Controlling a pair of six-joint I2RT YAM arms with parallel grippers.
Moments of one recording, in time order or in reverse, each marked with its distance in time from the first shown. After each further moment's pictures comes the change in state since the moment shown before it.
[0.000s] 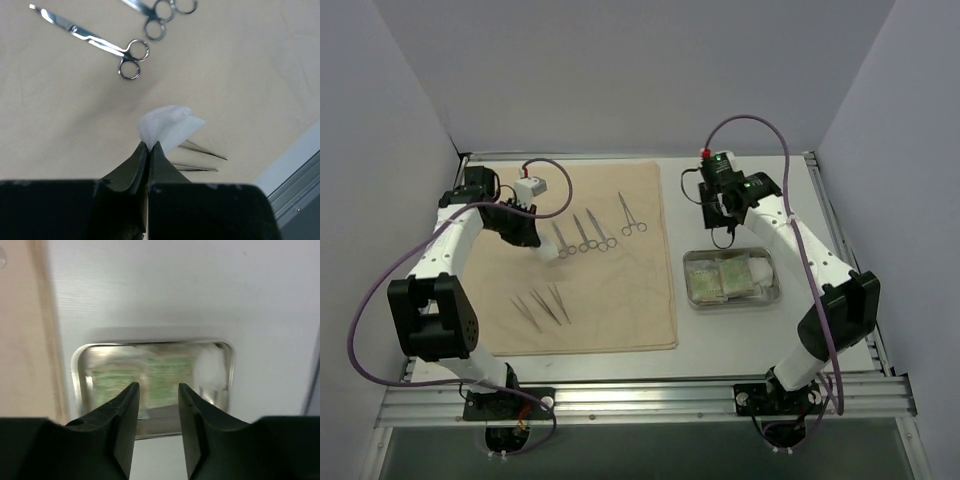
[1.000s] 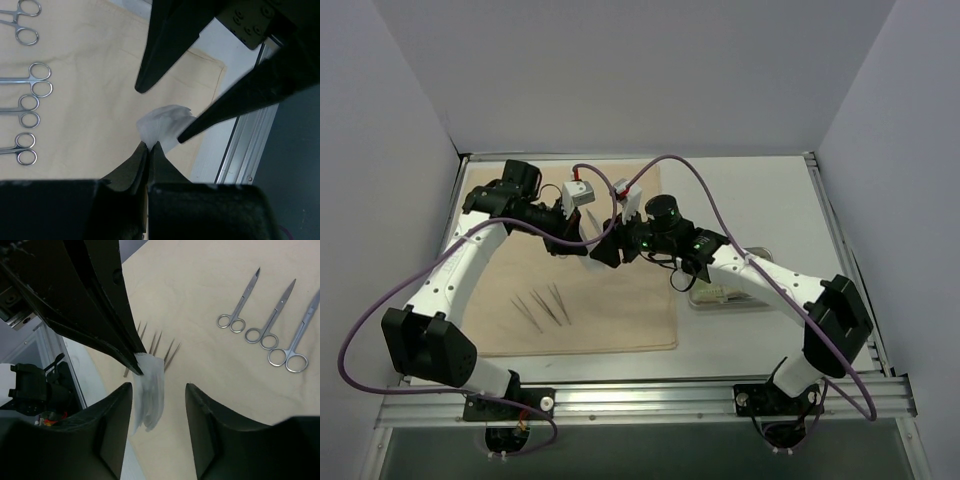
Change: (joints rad) left arm -0.325 -0.173 0.109 -0.189 0.253 0.085; right arm 0.423 -0.076 -0.338 0.981 -0.705 0.070
